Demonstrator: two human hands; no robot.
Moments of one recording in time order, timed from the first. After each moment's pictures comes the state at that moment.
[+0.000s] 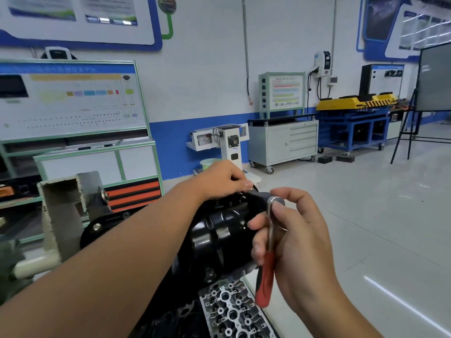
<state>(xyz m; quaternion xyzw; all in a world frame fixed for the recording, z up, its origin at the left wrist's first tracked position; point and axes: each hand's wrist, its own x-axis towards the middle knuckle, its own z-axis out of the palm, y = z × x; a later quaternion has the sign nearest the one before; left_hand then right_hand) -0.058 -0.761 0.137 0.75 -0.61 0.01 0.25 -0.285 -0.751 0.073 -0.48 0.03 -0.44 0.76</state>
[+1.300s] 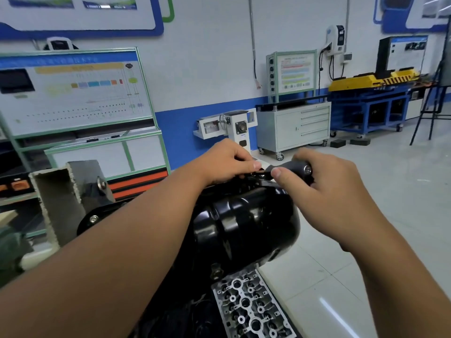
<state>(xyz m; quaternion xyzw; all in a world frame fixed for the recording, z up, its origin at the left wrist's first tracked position) -0.042 -0.764 0.134 0.72 -0.62 -0.06 0.32 -0.279 -0.821 0.098 -0.83 0.19 -0.47 0.25</state>
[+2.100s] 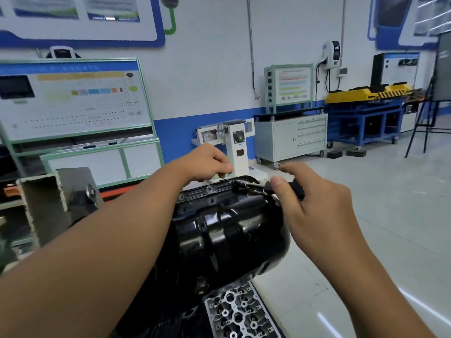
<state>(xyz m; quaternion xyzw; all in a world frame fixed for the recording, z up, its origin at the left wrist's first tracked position) -0.012 -0.769 0.147 0.80 -0.50 -0.07 0.32 -0.270 -0.826 0.077 -0.80 0.20 -0.51 0.24</state>
